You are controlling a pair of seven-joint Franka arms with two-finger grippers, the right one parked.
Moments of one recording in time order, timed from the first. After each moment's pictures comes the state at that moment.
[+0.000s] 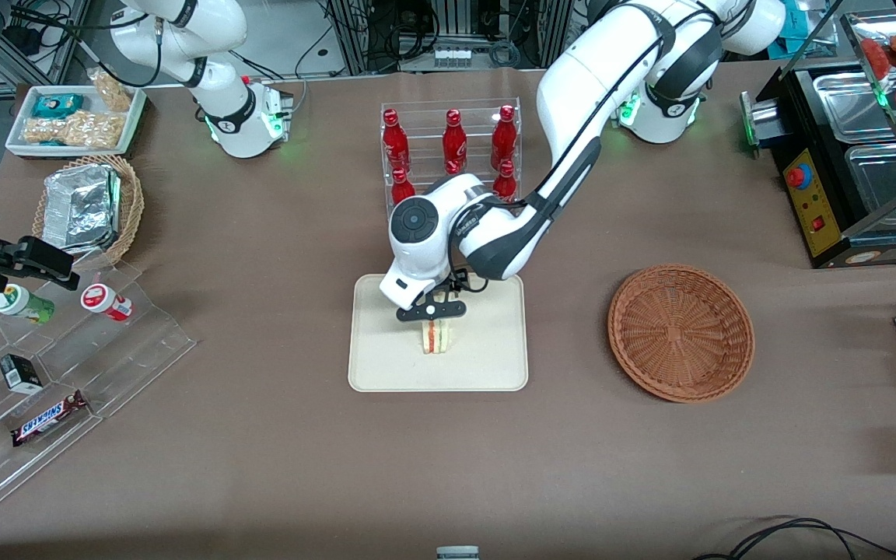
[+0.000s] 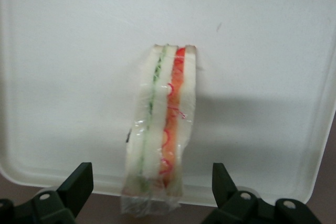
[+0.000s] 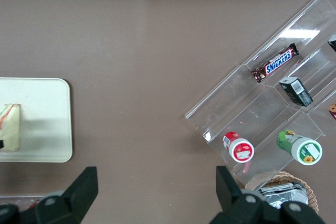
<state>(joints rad) -0.67 0.86 -0.24 -1.19 0.18 1.99 -1.04</state>
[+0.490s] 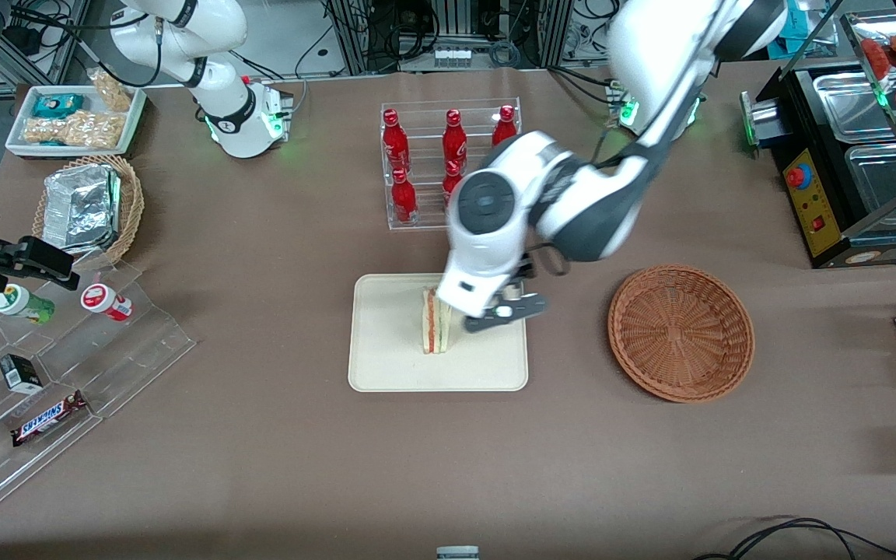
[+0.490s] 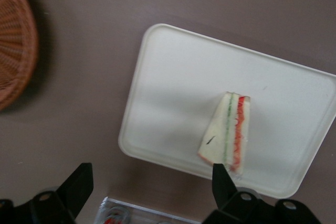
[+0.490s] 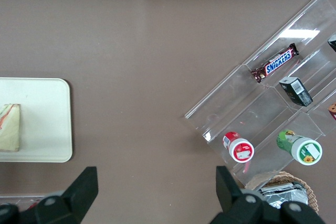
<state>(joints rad) -0.47 0.58 -0.24 -1.21 0.08 1.68 -0.97</state>
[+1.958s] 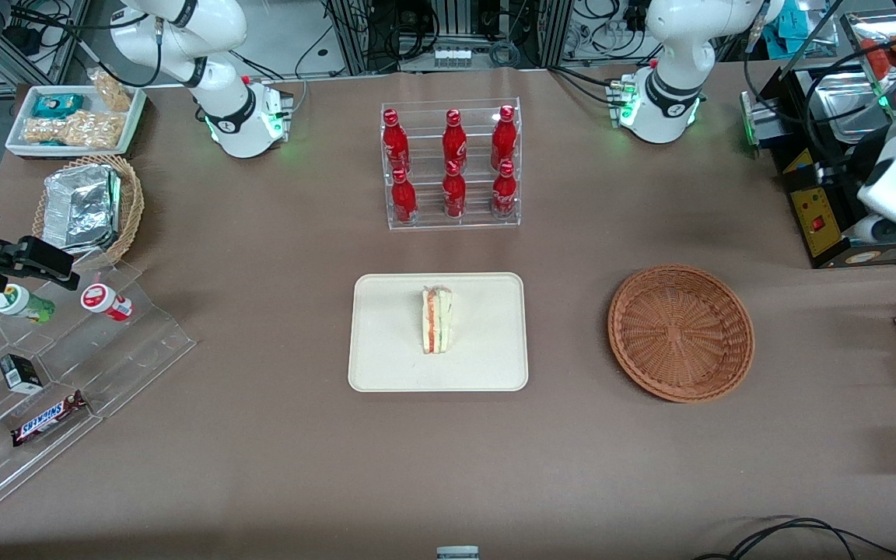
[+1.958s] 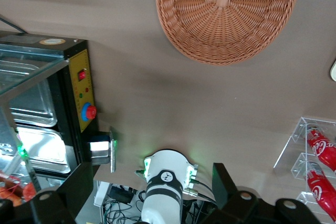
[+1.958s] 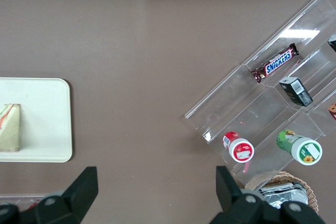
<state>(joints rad) 0.18 0.04 -0.23 -1.50 0.10 1.18 -0.17</state>
